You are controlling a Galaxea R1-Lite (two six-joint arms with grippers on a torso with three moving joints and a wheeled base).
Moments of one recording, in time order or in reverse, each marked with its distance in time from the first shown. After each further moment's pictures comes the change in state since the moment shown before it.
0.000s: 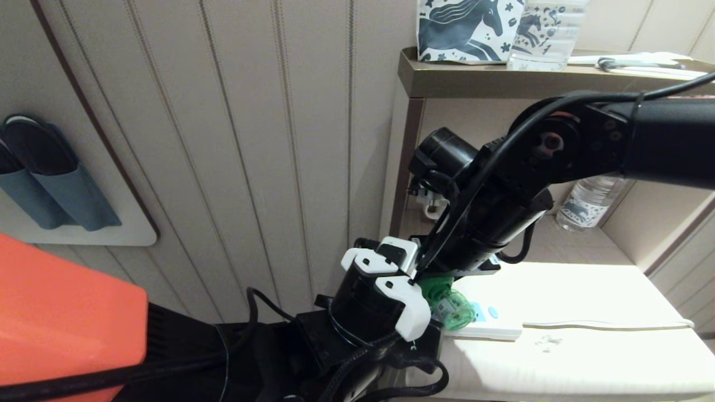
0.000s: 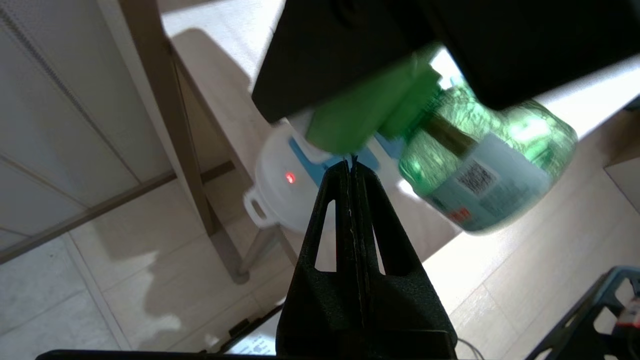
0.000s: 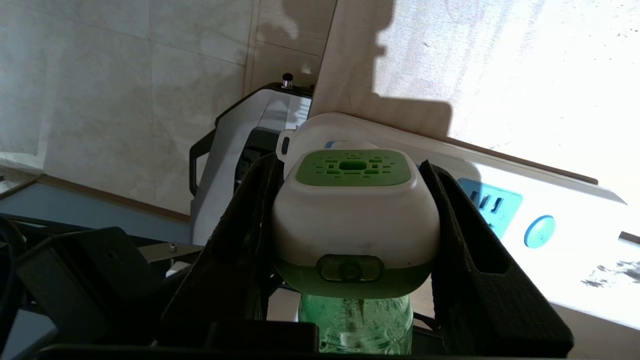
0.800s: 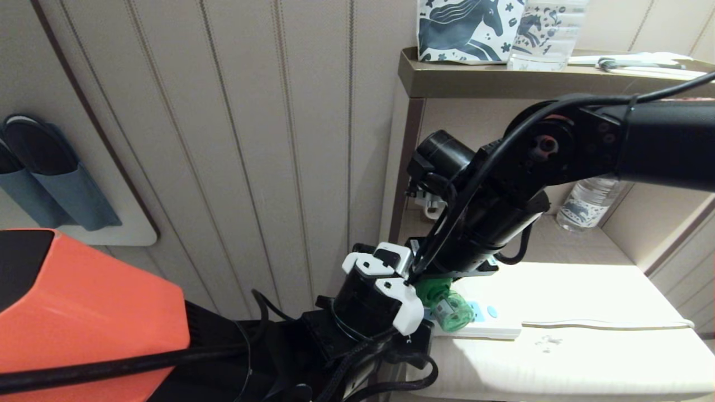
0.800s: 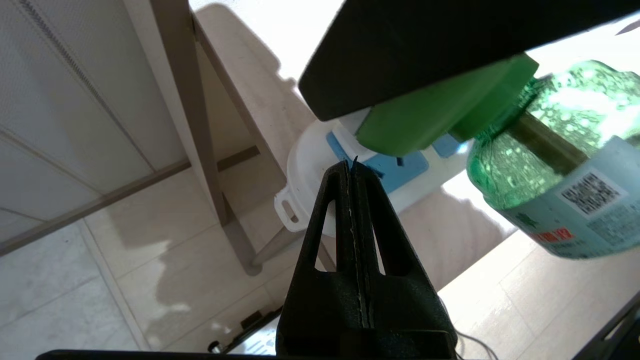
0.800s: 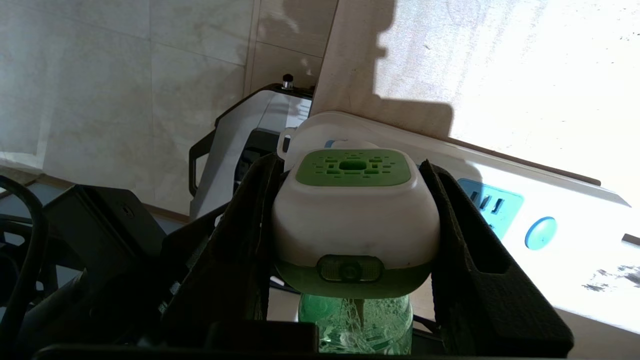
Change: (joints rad) left arm 0.037 0.052 -0.003 -0.008 0.000 0.003; right arm 0.002 0.003 0.003 -0.001 0.001 -0.004
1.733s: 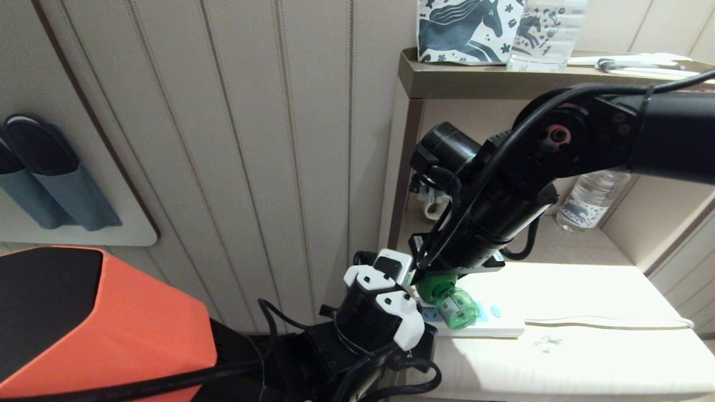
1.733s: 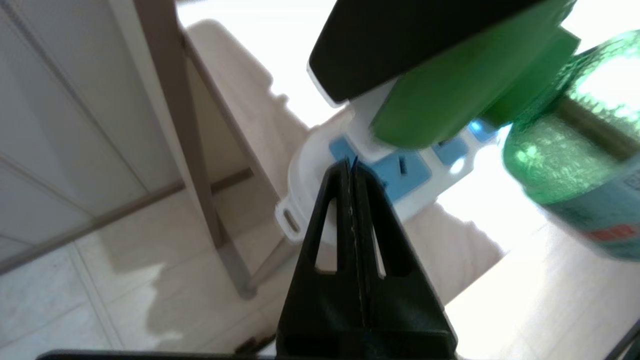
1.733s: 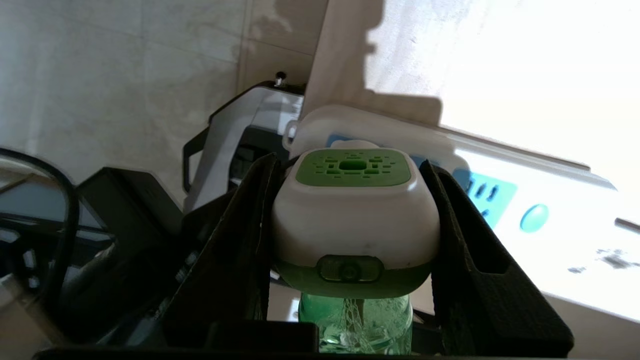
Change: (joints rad) left arm -0.017 0.062 0.052 -0.095 0.001 0.004; right arm 0.010 -0.010 -0.035 0.026 -0.008 -0.003
